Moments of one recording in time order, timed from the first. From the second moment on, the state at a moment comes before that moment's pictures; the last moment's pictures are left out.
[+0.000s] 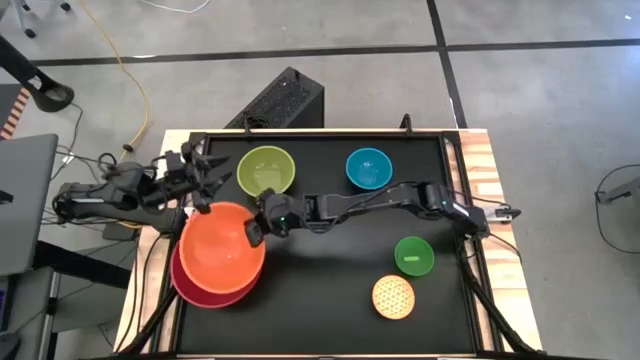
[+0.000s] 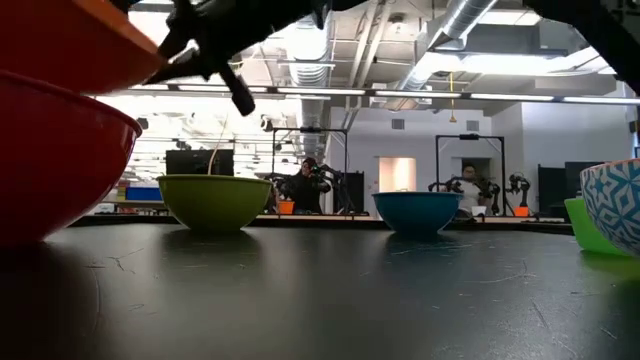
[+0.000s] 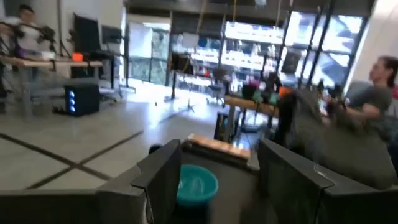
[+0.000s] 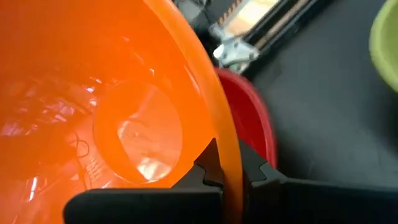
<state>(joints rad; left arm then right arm) -0.08 0.39 0.65 -0.02 -0.49 -0.06 0.07 2.27 2.04 -0.14 0.09 0.83</state>
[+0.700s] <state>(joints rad) -0.08 0.36 0.65 0.04 -0.47 -0.05 0.07 2.46 2.34 -0.56 0.00 0.82</state>
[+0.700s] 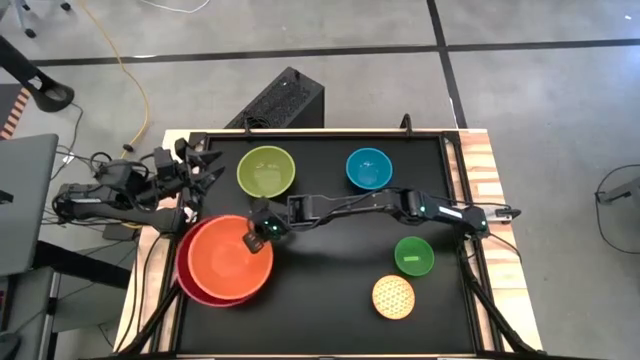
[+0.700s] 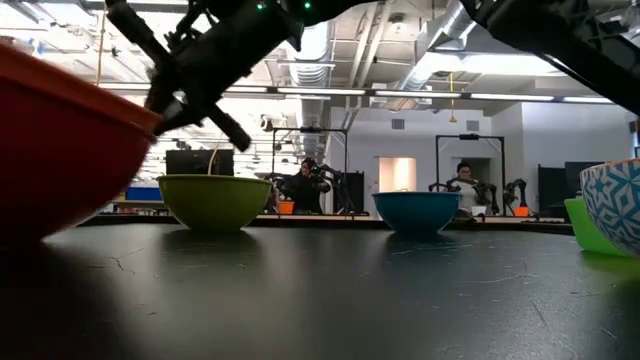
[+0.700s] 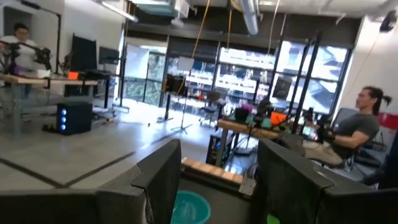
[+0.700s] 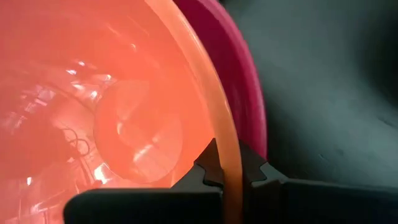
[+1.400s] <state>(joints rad) -0.08 0.35 0.65 -0.02 -0.45 -0.04 0.10 2.41 2.33 -0.64 0.08 0.85</state>
